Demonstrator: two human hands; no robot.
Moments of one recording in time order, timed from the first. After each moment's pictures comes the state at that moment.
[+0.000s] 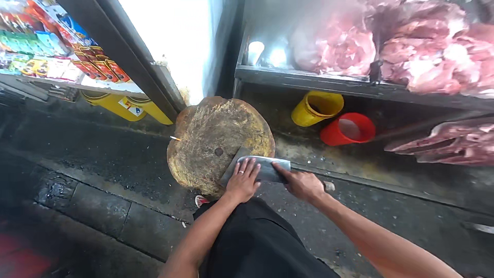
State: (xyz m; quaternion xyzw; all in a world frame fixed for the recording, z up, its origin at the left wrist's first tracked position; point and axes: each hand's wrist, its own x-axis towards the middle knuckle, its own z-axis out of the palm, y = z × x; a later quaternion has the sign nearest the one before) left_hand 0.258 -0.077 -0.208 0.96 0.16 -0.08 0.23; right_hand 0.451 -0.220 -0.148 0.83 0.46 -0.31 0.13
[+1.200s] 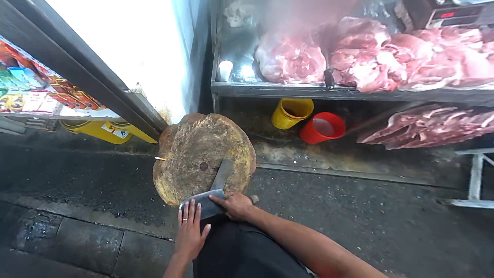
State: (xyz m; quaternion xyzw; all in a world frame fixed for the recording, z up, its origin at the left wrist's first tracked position) left_hand 0.069 -0.068 -0.183 0.93 0.31 -0.13 0.14; right_hand 0.320 -0.145 -0.181 0.68 0.60 -0.42 0.06
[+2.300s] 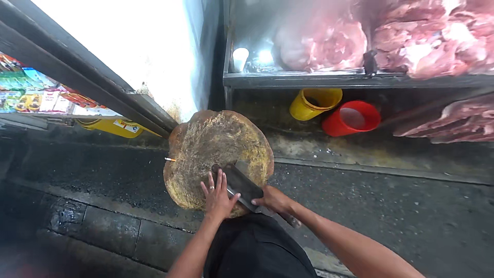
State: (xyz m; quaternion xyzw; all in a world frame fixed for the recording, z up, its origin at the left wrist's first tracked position) left_hand 0.215 -0.023 -0.197 0.91 0.36 -0.13 0.16; right_hand 0.412 -0.168 -0.194 0.72 0.27 -0.62 -0.15
